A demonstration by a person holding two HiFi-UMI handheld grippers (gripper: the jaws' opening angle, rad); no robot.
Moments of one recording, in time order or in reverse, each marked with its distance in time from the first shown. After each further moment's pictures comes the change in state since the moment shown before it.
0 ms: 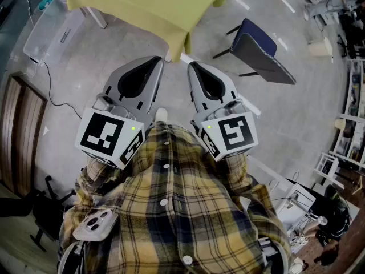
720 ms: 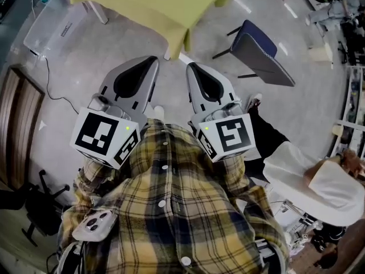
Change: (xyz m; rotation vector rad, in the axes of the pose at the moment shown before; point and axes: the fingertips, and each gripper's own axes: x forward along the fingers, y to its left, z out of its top) left arm -0.010 0.010 -0.008 -0.025 -0.011 0.034; right arm 0.004 0.007 -0.007 -0.004 0.000 0.017
